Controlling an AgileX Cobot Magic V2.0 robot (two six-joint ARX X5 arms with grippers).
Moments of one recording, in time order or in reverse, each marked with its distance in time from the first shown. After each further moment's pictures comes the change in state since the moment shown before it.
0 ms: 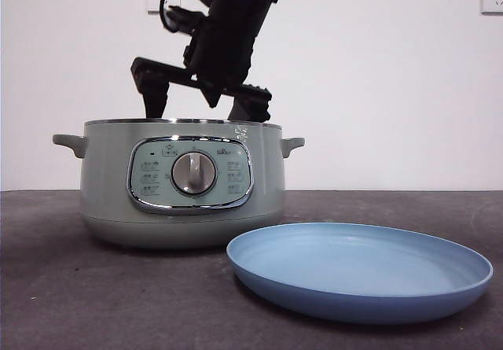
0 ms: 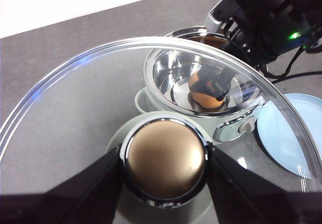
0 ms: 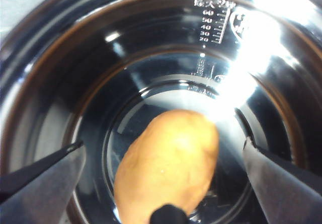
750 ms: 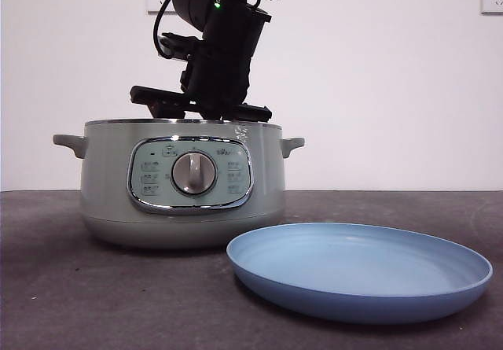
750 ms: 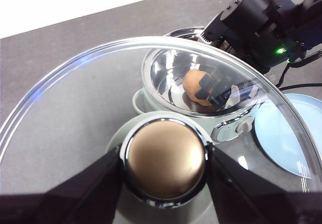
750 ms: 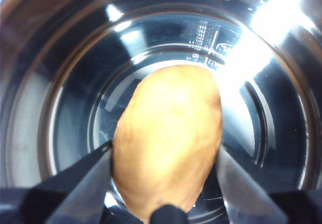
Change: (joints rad) left arm 0.000 -0.001 0.000 0.000 0.009 0.000; right arm 0.010 0.037 0.000 -0.046 0.029 0.000
